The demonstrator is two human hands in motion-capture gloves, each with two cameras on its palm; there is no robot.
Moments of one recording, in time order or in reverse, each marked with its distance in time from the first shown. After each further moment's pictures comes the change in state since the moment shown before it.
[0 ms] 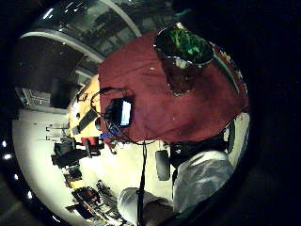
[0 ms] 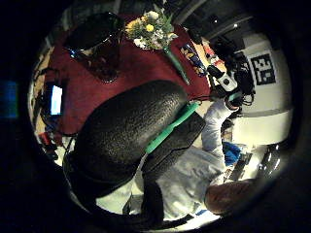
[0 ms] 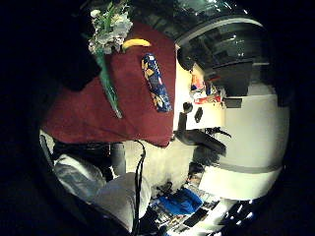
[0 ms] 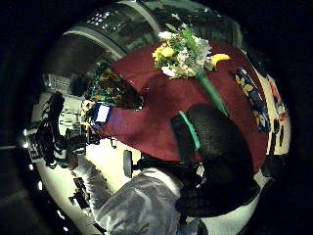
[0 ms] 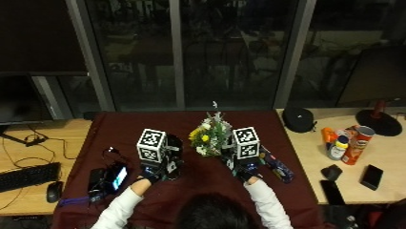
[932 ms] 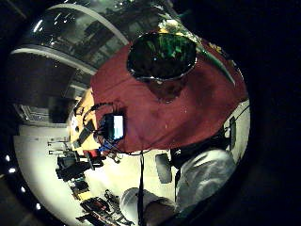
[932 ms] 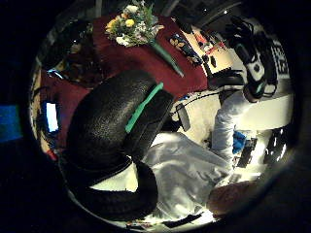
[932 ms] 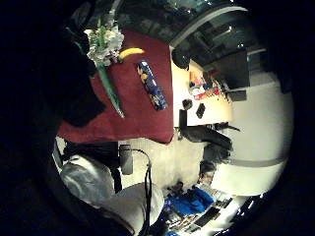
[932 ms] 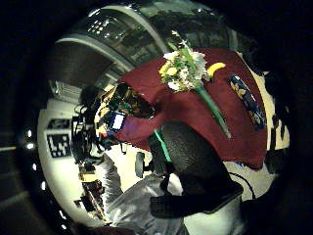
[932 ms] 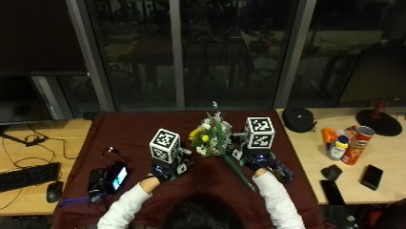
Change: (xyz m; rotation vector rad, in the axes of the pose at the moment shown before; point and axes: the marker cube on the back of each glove) left arm 0.041 -0.018 0.012 0.029 0.015 0.179; right arm 0.031 0.014 -0.060 0.017 -0.088 0.116
